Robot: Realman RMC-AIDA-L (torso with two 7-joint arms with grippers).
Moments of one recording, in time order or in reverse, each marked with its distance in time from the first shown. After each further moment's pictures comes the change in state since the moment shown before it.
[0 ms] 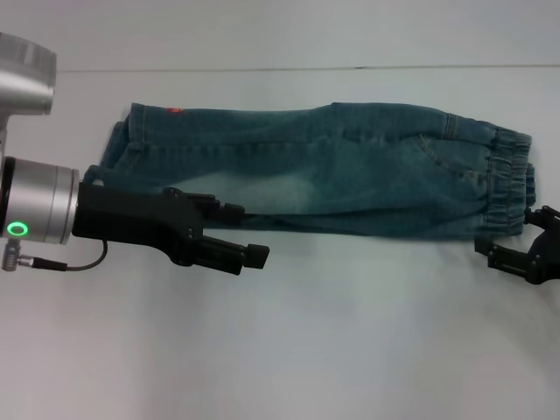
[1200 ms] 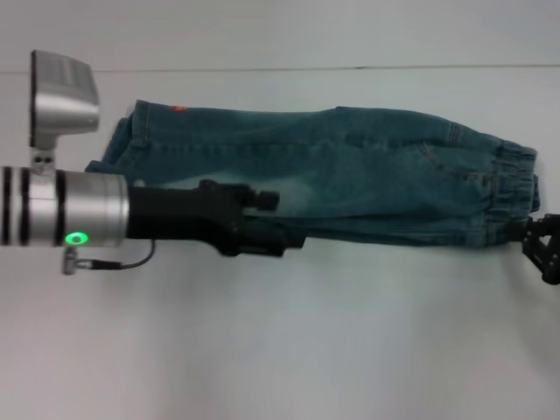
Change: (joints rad) left arm -0.002 -0.068 -0.002 -0.088 -0.060 -0.163 0.139; right arm -0.045 0.025 -0.013 -0.152 -0.017 -0.089 0.011
